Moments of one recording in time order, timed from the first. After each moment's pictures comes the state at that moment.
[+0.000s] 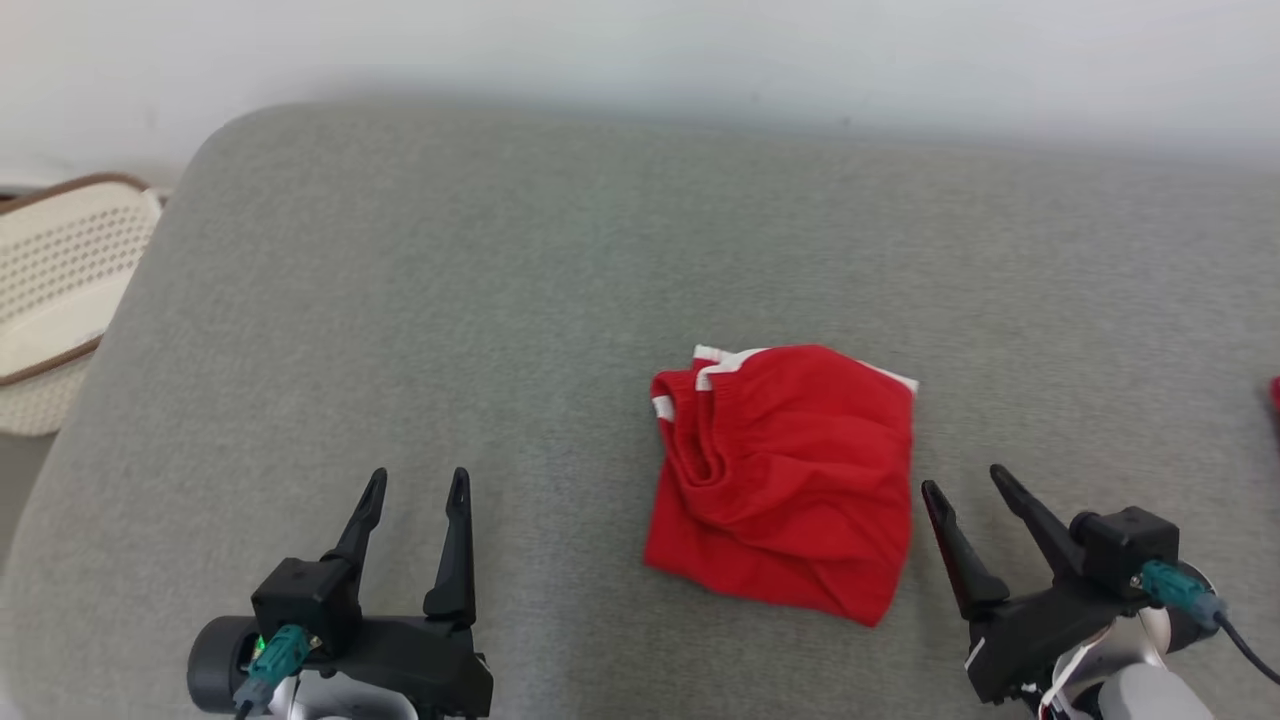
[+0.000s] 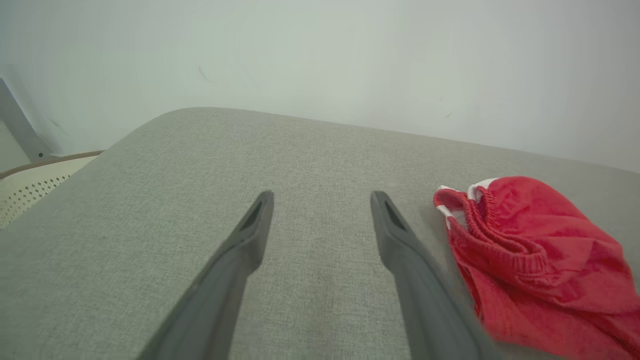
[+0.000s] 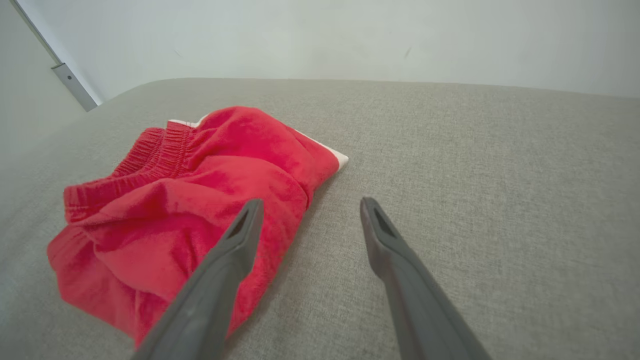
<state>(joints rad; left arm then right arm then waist) -0.22 0.26 -0.58 0.11 -0.45 0.31 -0.20 -0.11 -0.17 0.10 0.27 0.30 0.13 -0.09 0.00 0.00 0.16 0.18</state>
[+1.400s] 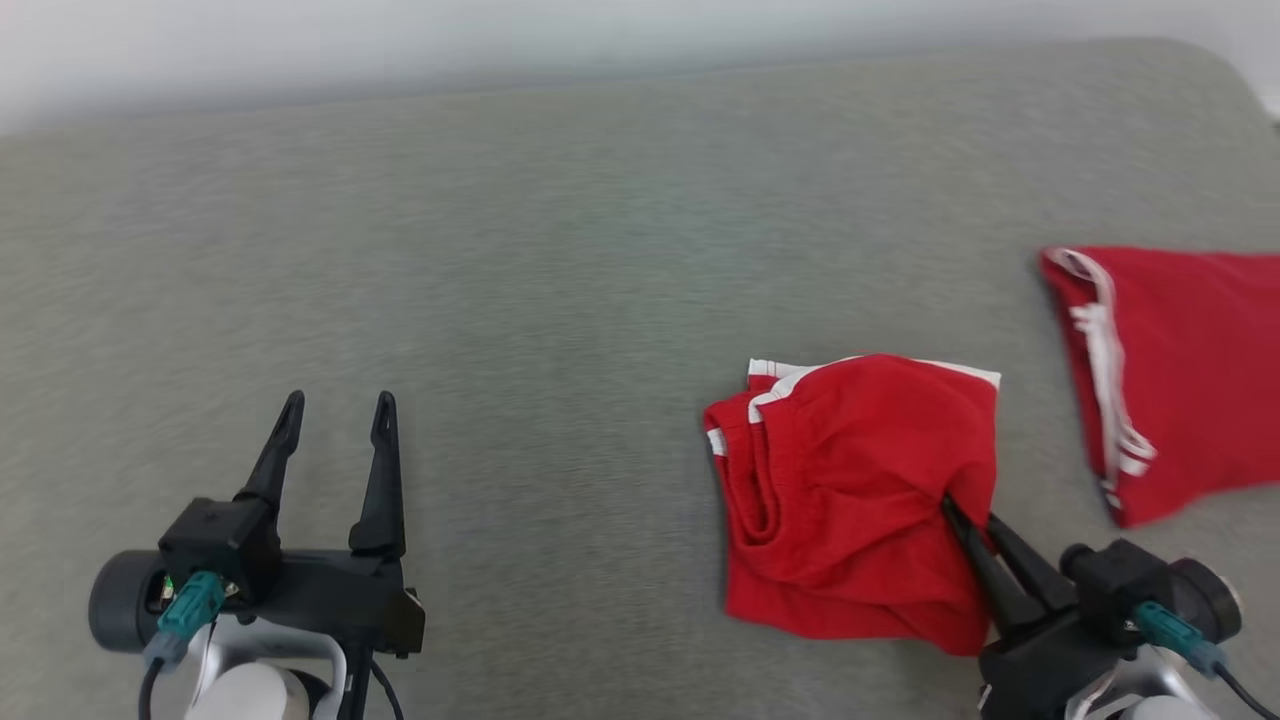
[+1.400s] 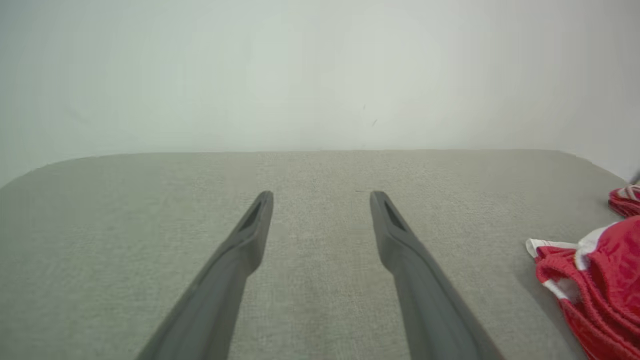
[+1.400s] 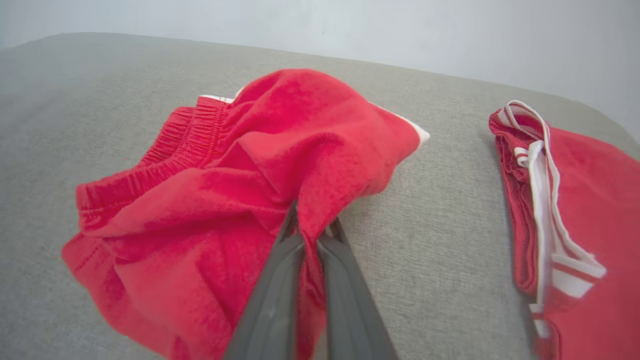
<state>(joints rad) -0.28 0.35 -0.53 0.03 -0.43 0.33 -0.18 -0.04 -0.24 0.16 0.14 0.20 0.13 -0.10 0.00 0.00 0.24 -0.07</state>
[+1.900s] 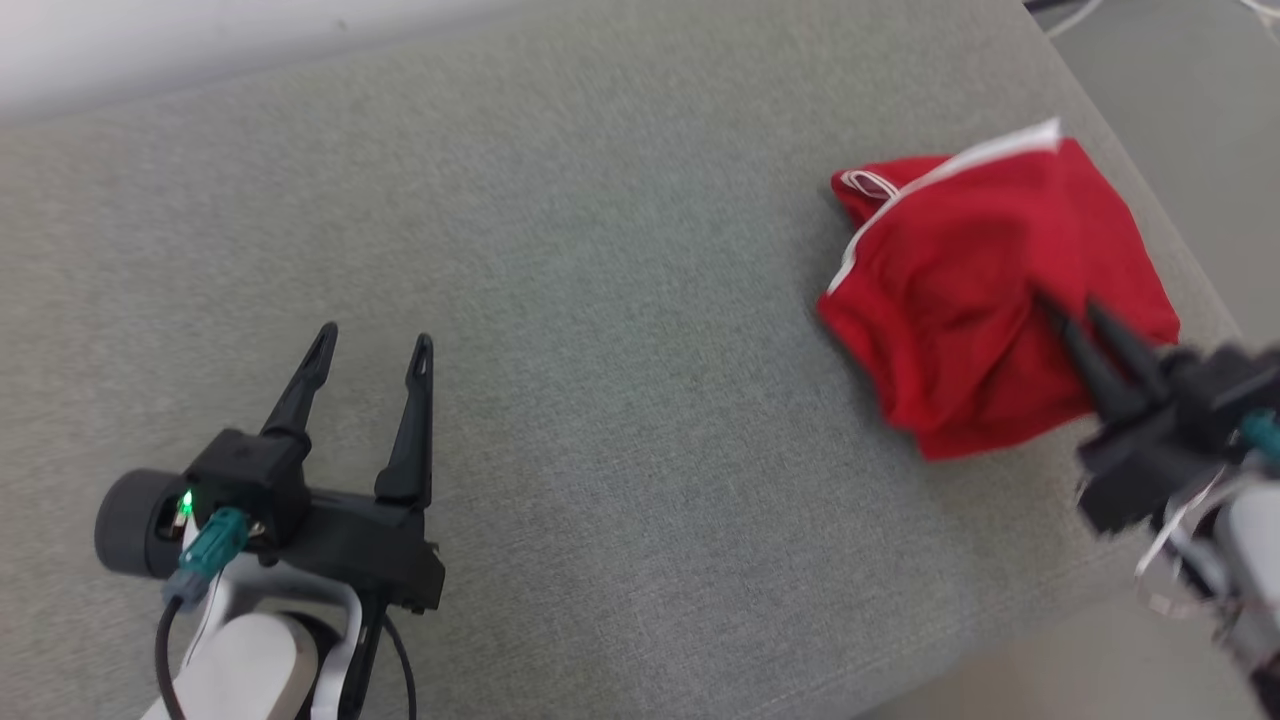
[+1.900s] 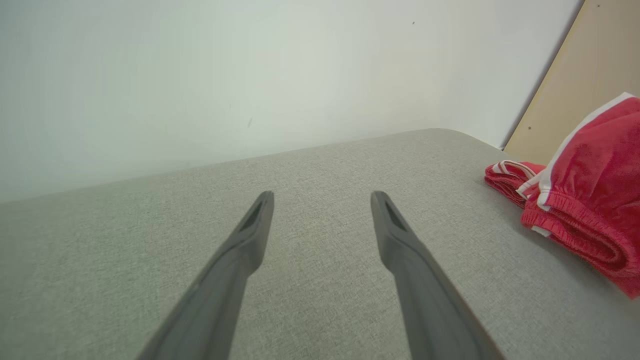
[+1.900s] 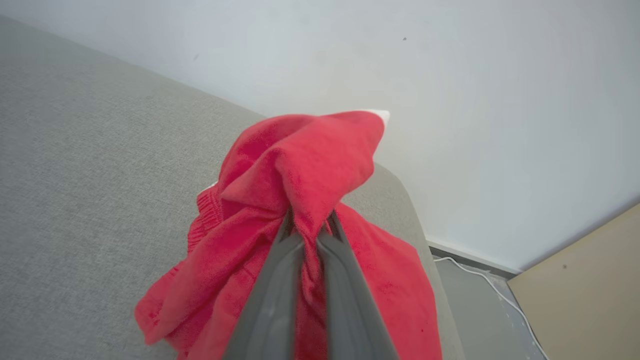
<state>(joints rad) -0.38 0.38 -0.58 -0.03 -0.38 0.32 -0.07 -0.35 -0.44 0.21 0.24 0.17 0.13 -0.19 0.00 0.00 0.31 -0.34</state>
